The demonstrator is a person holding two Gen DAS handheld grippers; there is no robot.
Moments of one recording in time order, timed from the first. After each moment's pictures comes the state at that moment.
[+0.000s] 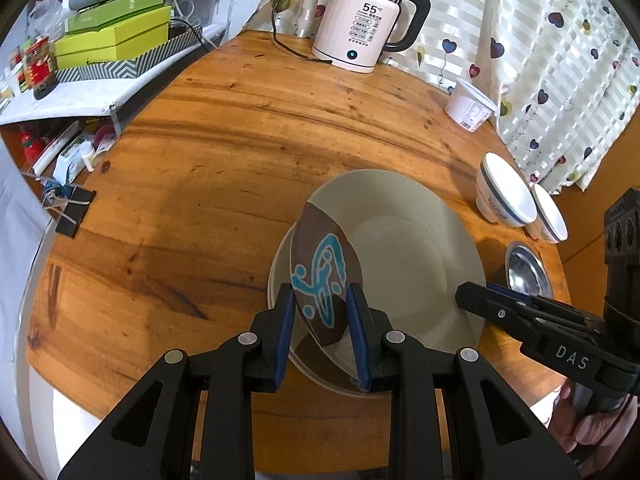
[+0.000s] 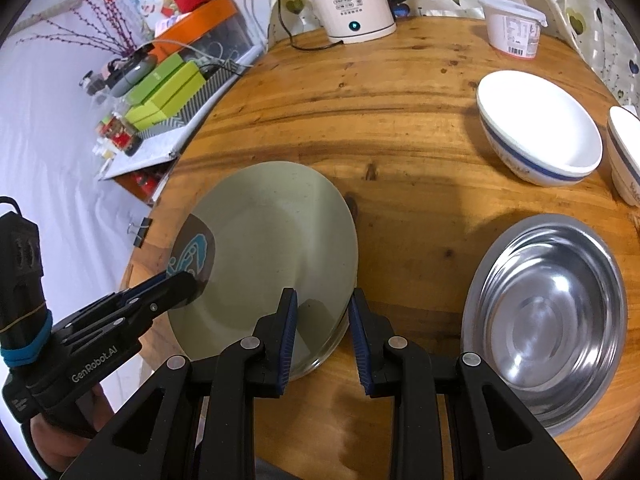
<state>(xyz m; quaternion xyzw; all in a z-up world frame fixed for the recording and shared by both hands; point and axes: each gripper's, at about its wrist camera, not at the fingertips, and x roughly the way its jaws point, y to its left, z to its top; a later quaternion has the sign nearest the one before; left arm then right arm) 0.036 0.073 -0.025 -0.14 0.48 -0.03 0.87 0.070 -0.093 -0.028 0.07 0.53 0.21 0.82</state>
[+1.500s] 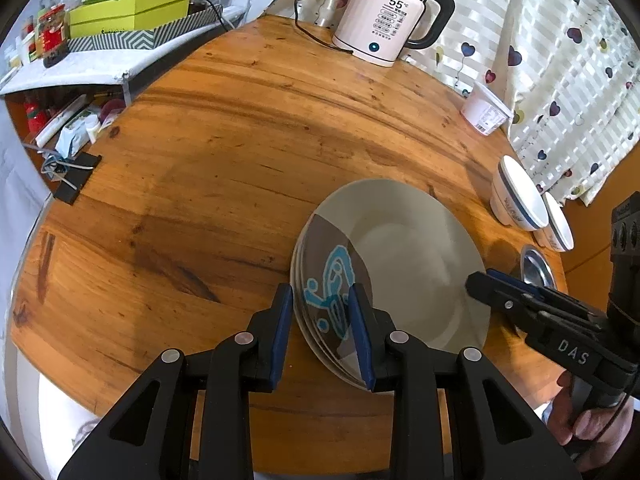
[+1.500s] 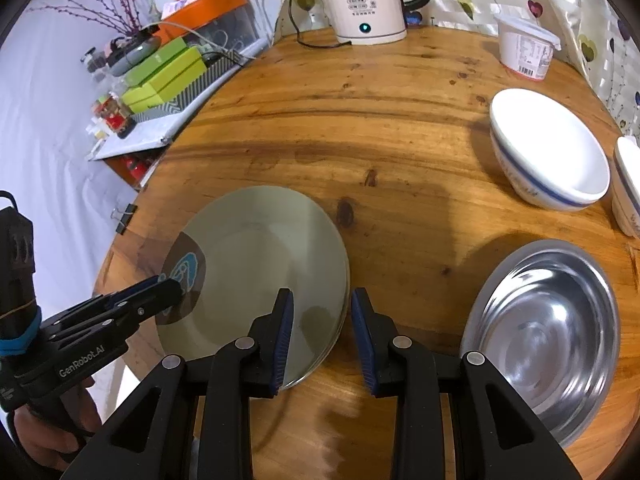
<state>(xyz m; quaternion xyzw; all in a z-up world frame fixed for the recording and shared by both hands) 0.034 0.086 -0.046 -0.17 0.49 -0.02 0.86 0.076 -0.081 -0.035 0.02 0.52 0.21 0.83</state>
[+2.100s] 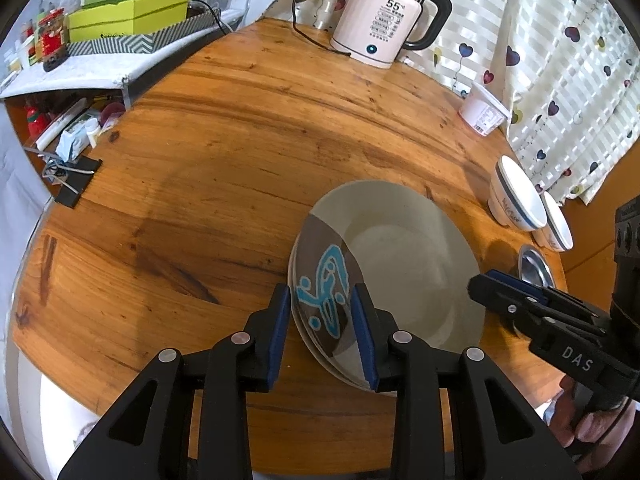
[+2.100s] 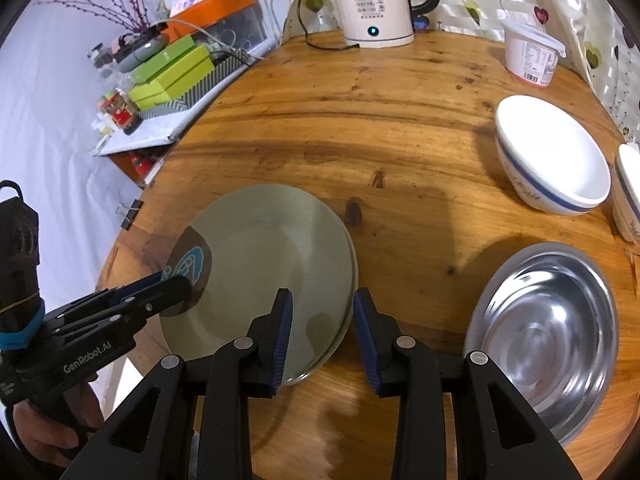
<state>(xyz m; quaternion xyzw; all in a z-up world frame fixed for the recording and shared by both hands) 0.031 0.084 -0.041 -0.17 0.48 -0.02 0.86 0.070 -0.082 -0.029 0.02 0.51 0.21 0.83</state>
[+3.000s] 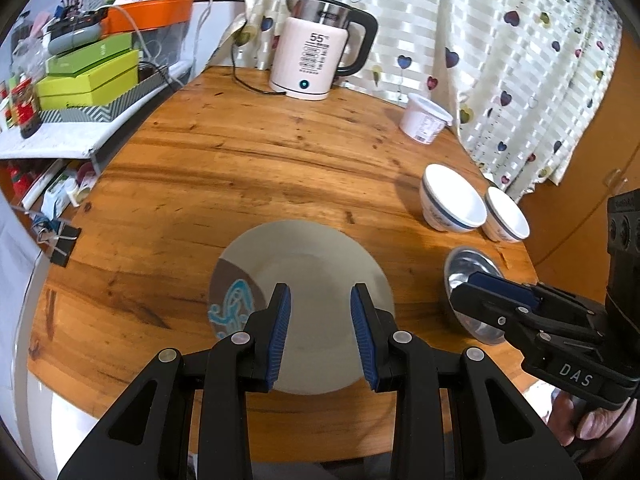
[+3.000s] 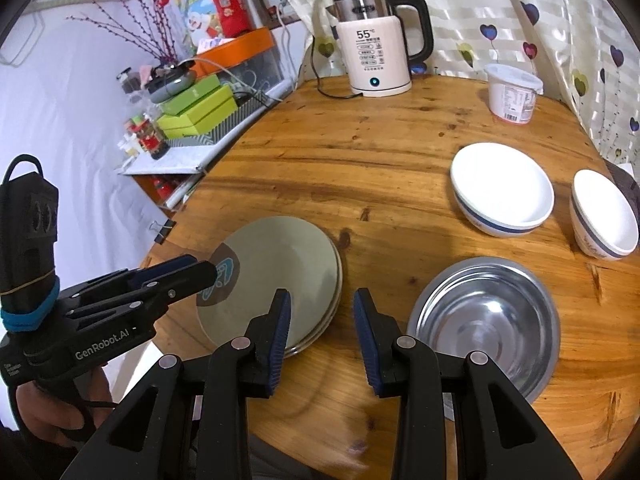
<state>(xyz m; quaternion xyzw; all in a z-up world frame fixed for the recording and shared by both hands) 0.022 0.031 0.015 -0.12 0.43 -0.07 0.89 0.032 -0.121 0.022 0.02 0.46 0.24 0.86</state>
